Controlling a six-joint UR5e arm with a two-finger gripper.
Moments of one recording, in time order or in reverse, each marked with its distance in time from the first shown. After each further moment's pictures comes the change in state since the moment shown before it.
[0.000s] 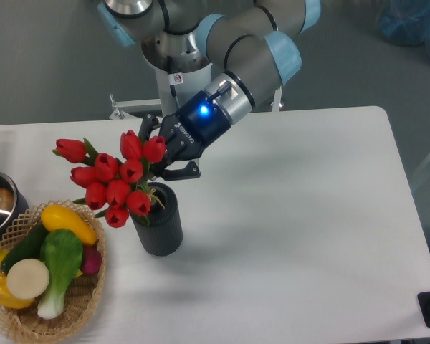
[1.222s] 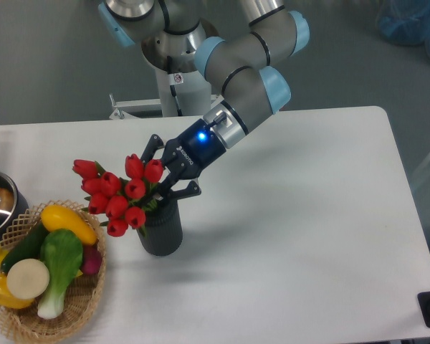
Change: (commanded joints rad) arm 0.021 -0.052 -0.109 0.005 0.009 0.170
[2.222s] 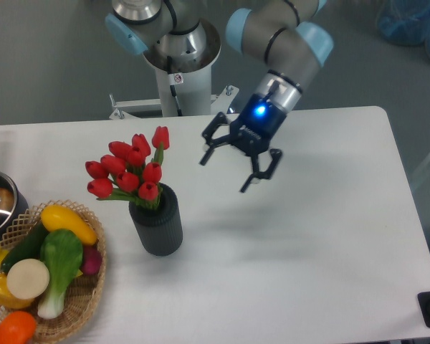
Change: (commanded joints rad) arm 0.301 0.100 0.023 0.000 0.210 0.040
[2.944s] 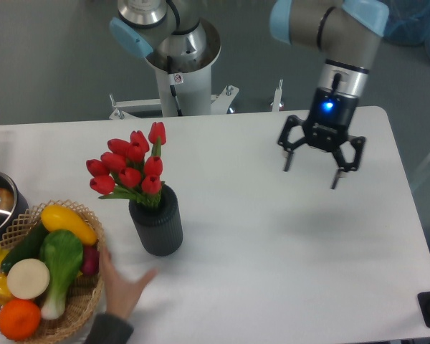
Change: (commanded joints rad) arm -0.002 -0.153 0.252 -0.002 0.664 0.060
